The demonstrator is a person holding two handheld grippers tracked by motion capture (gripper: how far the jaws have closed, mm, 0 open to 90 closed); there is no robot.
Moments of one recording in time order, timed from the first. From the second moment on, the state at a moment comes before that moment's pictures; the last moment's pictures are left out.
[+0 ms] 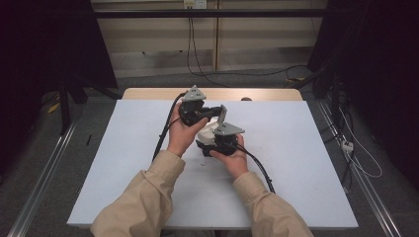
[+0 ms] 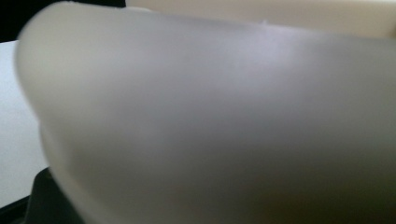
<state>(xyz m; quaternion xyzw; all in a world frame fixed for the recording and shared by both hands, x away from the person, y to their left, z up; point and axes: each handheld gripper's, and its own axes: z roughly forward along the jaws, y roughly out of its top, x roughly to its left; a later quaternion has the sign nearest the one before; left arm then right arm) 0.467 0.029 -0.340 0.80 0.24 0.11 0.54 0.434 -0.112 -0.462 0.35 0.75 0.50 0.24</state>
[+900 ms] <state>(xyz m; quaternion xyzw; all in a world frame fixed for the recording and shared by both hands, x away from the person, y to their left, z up) 0.477 0.016 -0.342 0.81 0.23 0.09 0.53 0.434 -0.113 -0.462 0.35 0.75 0.51 0.24</state>
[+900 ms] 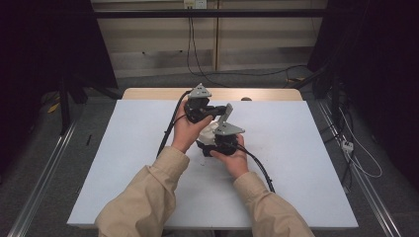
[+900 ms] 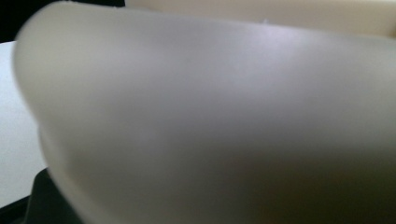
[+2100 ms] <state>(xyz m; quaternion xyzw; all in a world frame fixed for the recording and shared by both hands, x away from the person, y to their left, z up) 0.489 0.005 -0.350 0.82 0.22 0.07 0.53 0.434 -0.114 -0.462 0.35 0.75 0.50 0.23</state>
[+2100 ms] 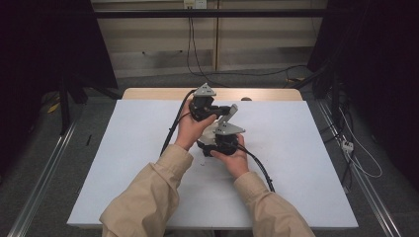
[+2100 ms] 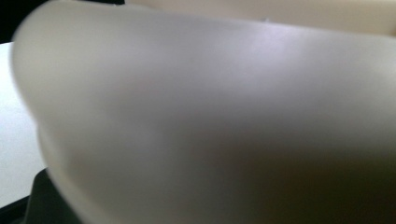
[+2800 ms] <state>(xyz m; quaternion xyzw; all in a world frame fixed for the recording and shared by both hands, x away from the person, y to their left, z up) 0.493 0.002 -0.357 0.82 0.22 0.06 0.52 0.434 -0.114 -0.463 0.35 0.75 0.50 0.23</state>
